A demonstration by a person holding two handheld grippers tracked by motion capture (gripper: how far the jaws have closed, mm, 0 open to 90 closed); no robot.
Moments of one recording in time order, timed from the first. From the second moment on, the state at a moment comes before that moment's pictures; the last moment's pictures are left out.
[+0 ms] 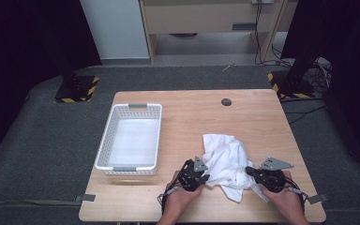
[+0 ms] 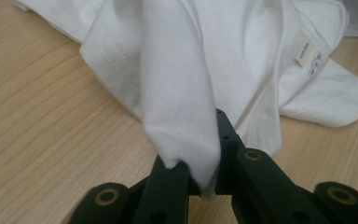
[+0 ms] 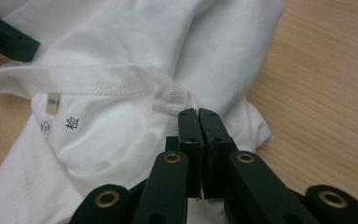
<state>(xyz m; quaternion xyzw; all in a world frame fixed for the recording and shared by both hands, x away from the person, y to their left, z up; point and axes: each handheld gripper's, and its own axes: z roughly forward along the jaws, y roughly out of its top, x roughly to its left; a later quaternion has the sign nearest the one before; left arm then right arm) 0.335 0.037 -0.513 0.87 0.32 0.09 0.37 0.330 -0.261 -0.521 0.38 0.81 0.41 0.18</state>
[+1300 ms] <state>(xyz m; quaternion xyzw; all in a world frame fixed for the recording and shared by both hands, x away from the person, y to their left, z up) 0.297 0.052 -0.472 0.82 0.29 0.18 0.45 0.322 -0.290 -0.531 0.44 0.79 0.39 0.18</state>
